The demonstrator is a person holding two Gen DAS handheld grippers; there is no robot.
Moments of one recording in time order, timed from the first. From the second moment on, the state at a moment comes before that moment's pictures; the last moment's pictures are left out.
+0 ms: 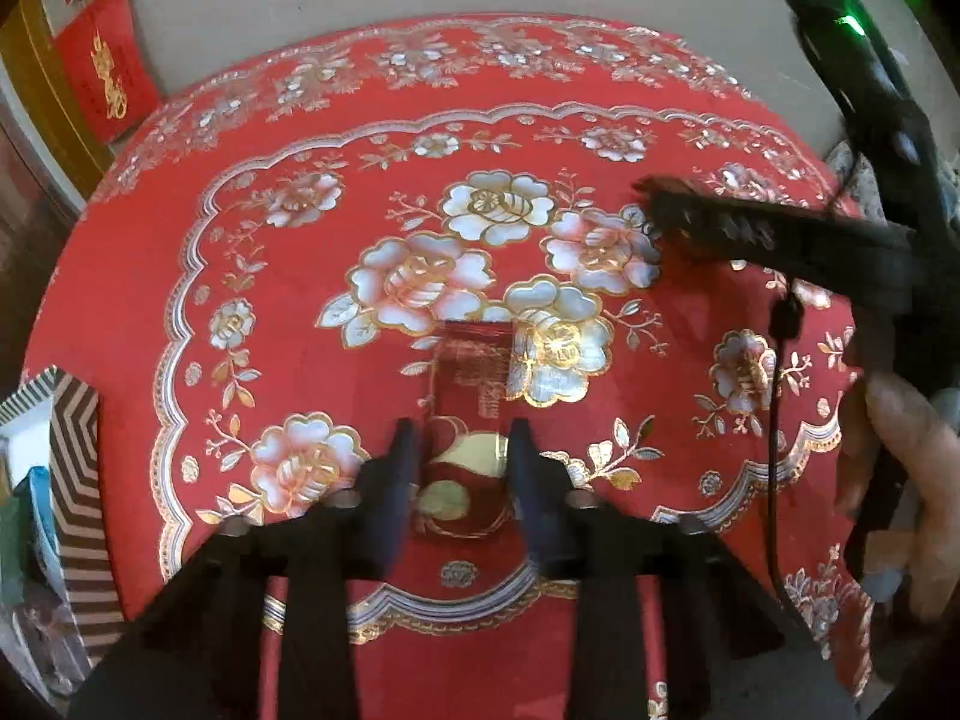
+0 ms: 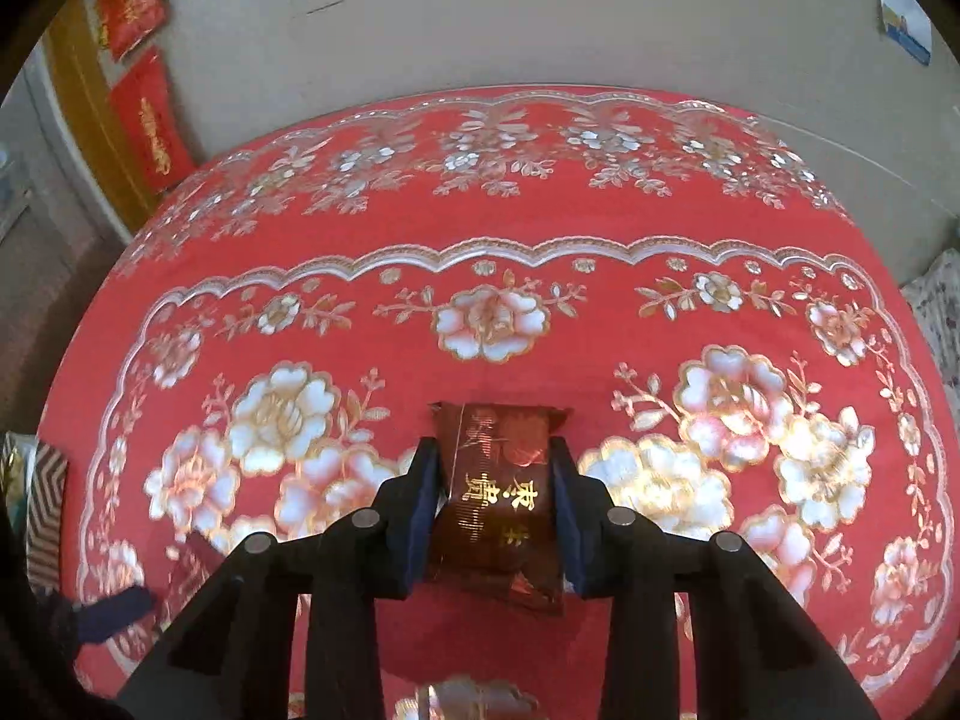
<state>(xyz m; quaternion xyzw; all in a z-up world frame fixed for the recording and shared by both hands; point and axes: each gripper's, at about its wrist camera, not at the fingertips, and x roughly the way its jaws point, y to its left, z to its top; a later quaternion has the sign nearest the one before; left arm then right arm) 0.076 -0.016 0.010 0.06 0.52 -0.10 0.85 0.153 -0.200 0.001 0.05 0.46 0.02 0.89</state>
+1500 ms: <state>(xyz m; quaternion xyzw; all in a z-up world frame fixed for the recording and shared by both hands) -0.064 0.144 0.063 -0.03 0.41 0.02 0.91 -0.045 -0.021 0.052 0.01 0.38 0.23 0.90</state>
